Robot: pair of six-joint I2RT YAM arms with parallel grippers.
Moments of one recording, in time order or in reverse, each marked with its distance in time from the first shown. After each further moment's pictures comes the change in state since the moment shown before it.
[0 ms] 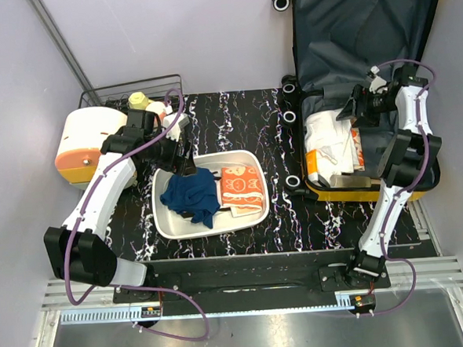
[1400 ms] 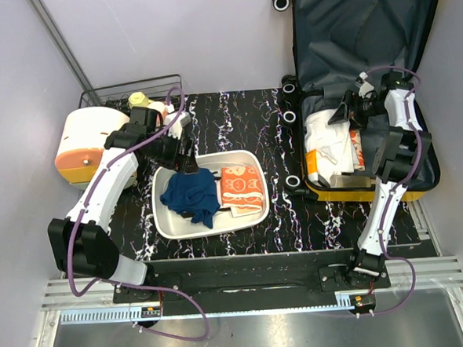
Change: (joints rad) left arm 0.000 0.050 0.023 0.000 0.013 -0.020; right arm 0.040 0.091 -0.001 0.050 -0.042 0.000
